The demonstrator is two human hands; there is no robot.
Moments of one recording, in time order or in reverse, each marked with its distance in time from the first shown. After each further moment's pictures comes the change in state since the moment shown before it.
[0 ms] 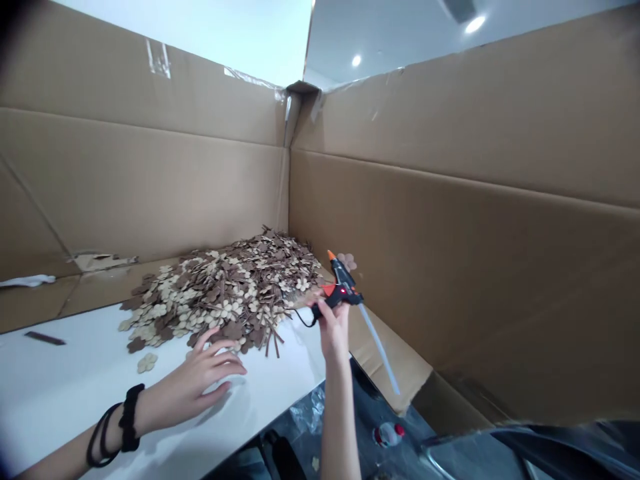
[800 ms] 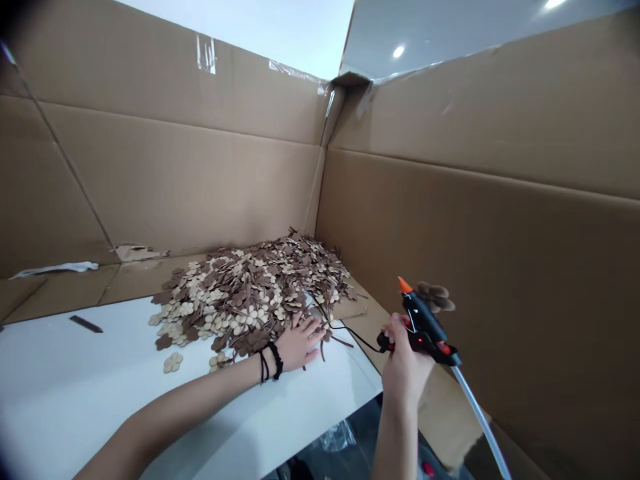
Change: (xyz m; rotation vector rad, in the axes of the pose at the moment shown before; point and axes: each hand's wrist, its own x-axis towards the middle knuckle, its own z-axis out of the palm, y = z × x) left_hand 0.163 -0.033 0.117 0.184 0.140 0.057; right_hand 0.014 -0.022 -0.003 -0.197 0.407 -0.304
